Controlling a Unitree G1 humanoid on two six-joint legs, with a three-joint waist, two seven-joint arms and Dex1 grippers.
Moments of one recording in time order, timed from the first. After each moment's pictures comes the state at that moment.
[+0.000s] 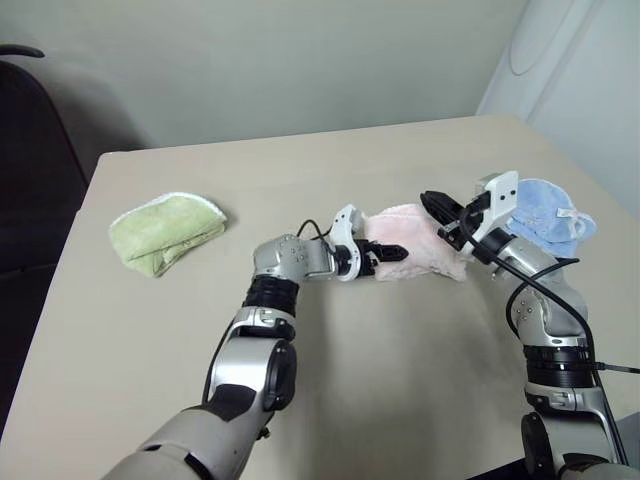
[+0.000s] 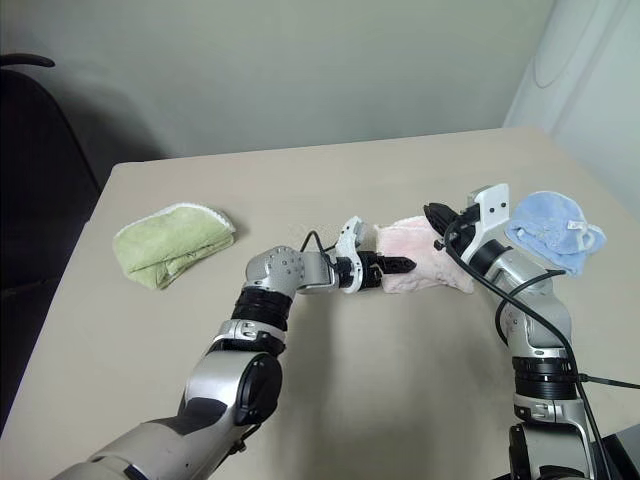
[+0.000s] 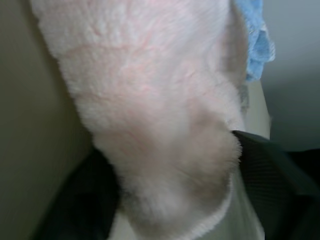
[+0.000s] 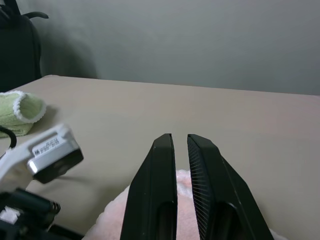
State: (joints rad) left arm -0.99 -0.06 0.24 0.70 -0.52 1.12 -0.34; right arm -0.50 -0.39 -0.14 -0.04 0.41 0.42 0.55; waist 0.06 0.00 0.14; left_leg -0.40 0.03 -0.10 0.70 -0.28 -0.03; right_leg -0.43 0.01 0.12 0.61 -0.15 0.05
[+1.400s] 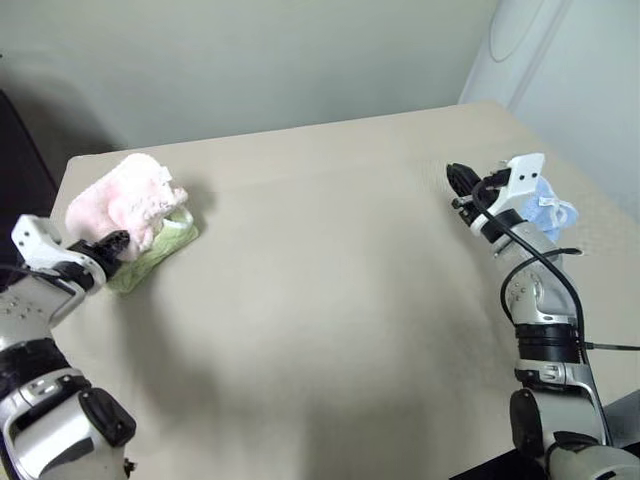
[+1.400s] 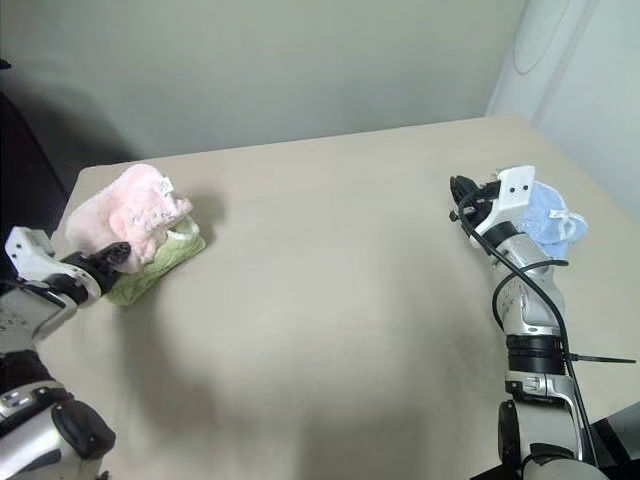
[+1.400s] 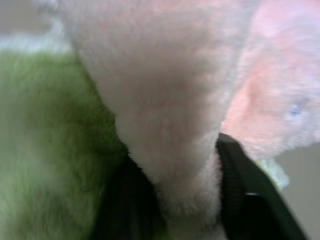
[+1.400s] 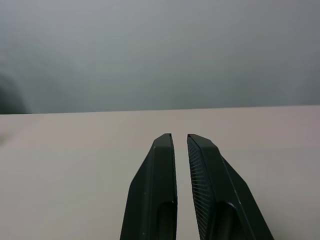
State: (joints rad) left arm -0.58 0.66 0.84 0.49 -0.68 0.96 -0.25; right arm -0.65 -0.35 -0.19 0.20 0.37 0.22 0.45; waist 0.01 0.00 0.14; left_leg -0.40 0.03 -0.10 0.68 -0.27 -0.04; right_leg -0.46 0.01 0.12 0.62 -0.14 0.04
